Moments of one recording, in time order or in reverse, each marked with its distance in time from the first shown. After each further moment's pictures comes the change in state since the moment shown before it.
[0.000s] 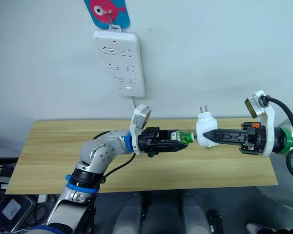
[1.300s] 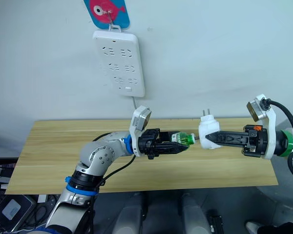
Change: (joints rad) left arm 0.030 0.008 -0.015 -0.028 -0.033 -0.006 0.019; right arm 0.030 0.018 -0.032 0.018 0.000 0.029 -0.023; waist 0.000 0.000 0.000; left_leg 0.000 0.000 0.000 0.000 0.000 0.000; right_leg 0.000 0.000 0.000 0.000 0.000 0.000
